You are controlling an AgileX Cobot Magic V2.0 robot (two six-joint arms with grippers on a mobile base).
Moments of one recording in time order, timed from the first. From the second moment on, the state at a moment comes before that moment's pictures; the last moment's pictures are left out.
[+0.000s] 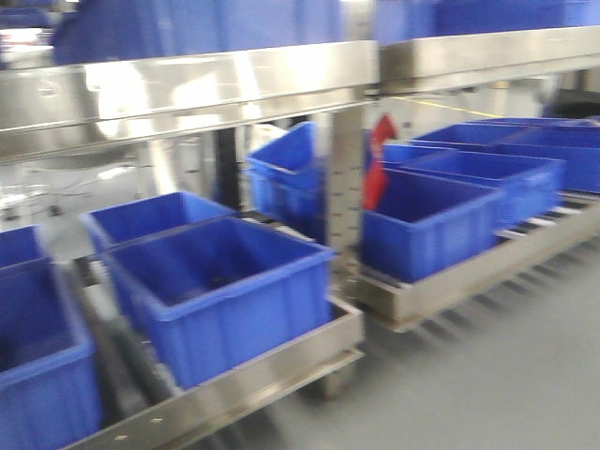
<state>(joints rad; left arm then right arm) -0.25 1.46 -1.81 -0.15 0.80 -0.06 0.32 1.43 -1.77 0.14 0.95 0.08</state>
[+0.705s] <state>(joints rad) -0.25 1.46 -1.81 -0.15 0.80 -0.06 0.32 1.43 -1.77 0.14 0.95 0.08</state>
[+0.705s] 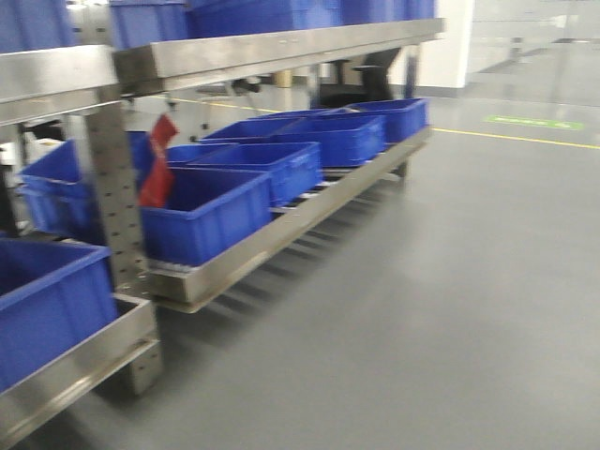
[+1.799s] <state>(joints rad) -0.25 1.46 -1.81 -0.15 0.80 -0.06 0.32 1.43 -1.77 0.14 0.95 0.08</state>
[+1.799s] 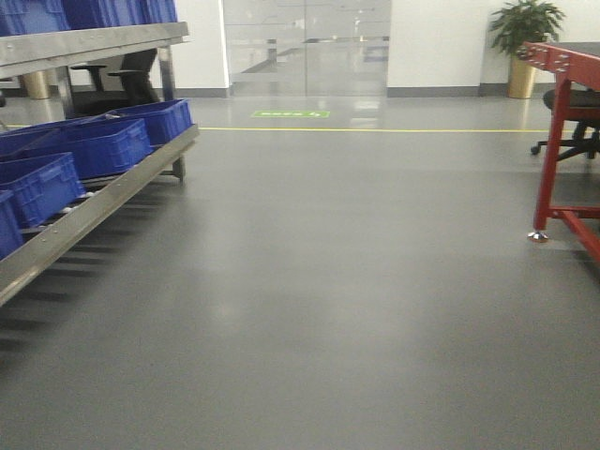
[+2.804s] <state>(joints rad) -0.25 1.46 -1.81 -0.15 0.80 -0.06 0.32 1.43 -1.77 0.14 0.95 0.08</state>
